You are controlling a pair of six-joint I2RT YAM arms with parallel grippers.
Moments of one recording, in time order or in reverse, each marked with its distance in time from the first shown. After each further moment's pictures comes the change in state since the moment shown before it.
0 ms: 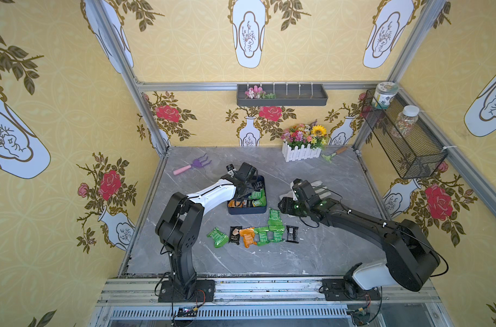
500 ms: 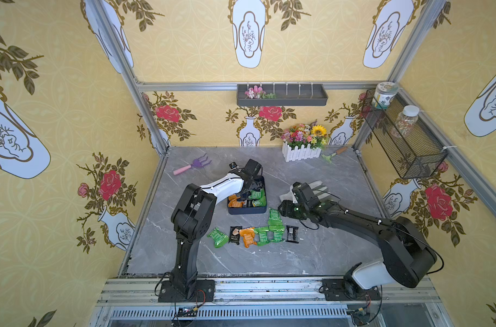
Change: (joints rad) left arm 0.009 0.172 0.161 -0.045 -0.049 -0.059; right arm -0.008 0.030 -0.039 0.039 -0.047 0.005
